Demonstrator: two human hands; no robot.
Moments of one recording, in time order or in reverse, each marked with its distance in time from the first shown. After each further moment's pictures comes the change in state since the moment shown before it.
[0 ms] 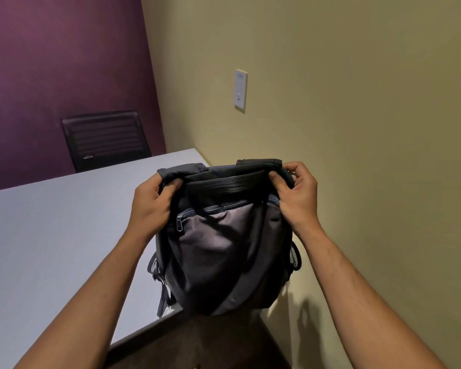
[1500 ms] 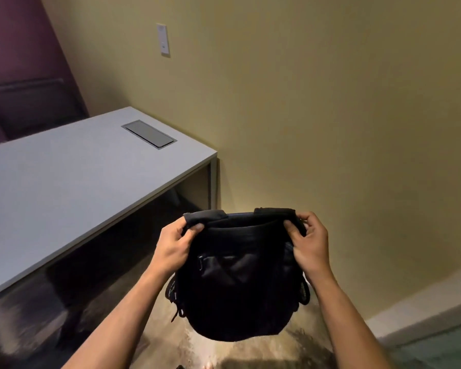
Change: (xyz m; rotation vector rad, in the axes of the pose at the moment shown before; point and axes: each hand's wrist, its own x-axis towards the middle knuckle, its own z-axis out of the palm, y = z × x) left_hand -0.497 0.113 -0.130 -0.163 -0.598 -0.147; right_hand -0.589 -0.247 -0.144 -0.161 0.322 0.342
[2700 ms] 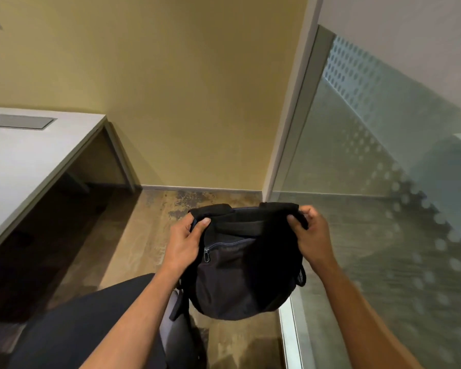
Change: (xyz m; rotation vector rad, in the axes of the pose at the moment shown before) left_hand -0.414 0.054 -0.020 -0.233 -0.552 0.020; right_hand -0.567 -0.106 -0.073 -0.257 0.540 0.125
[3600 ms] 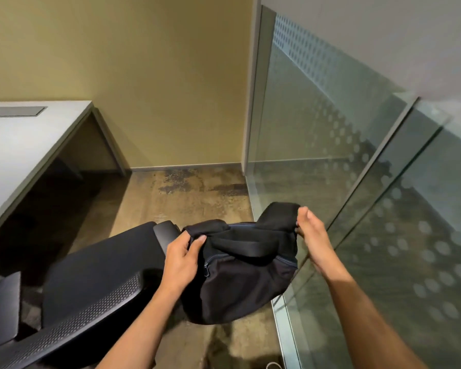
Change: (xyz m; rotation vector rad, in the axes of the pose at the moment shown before) left_hand -0.337 0.043 0.029 0.227 -0.010 -0.042; right_hand -0.319 -0.023 -0.114 0.192 -0.022 0.148
